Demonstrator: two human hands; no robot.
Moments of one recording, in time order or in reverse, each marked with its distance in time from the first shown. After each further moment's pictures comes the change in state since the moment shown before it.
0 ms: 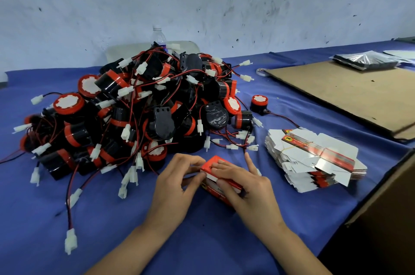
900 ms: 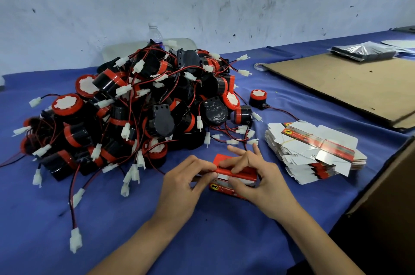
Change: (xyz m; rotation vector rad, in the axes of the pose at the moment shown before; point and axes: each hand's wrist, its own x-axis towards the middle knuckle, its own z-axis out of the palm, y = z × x) left_hand 0.001 0.000 0.008 0.136 -0.042 0.185; right_hand 0.004 0.016 -0.022 0.210 -0.167 0.120
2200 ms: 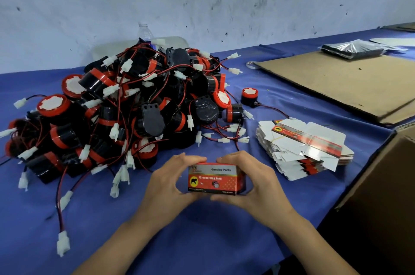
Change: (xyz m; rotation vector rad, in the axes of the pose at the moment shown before) left_hand -0.004 -0.004 -0.016 -0.021 -0.145 -0.060; right_hand -0.007 -0.014 -0.004 -0.217 0.057 -0.151
